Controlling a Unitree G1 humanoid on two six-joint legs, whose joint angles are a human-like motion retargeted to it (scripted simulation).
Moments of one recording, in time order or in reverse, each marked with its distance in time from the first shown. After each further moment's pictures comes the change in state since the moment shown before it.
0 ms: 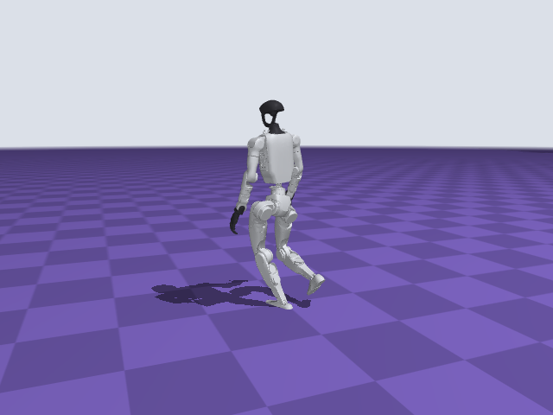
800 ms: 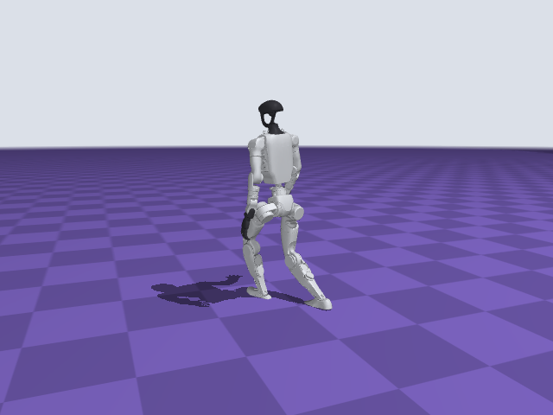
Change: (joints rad) left arm 0.193 -0.020 0.044 0.047 0.077 -0.005 0.023; right arm -0.062 -0.041 -0.041 -0.045 -0.044 0.021 -0.151; waist 0.132 0.148 -0.036; left_leg -0.461 0.260 0.000 0.239 -0.019 -0.057; right_leg 0.324 0.432 -0.033 -0.721 -0.270 0.035
